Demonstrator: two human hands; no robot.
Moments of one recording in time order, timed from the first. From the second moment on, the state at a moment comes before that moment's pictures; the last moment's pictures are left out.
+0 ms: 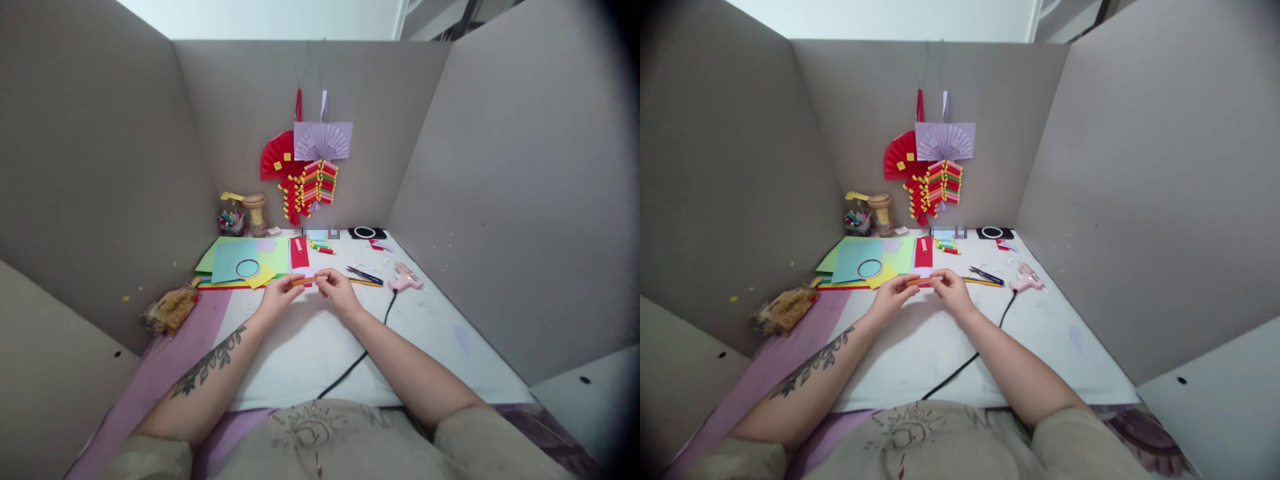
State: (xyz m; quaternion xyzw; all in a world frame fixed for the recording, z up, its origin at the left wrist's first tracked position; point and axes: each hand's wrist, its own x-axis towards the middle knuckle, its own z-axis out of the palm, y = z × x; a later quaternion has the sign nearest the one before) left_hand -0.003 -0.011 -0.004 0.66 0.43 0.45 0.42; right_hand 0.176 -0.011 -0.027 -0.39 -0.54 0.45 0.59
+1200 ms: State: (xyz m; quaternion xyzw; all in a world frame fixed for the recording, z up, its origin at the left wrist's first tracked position) left_hand 0.007 -0.011 -0.012 0.53 0.38 0.53 0.55; right_hand 0.160 -0.024 -0.019 -0.38 -0.48 0.47 0.63
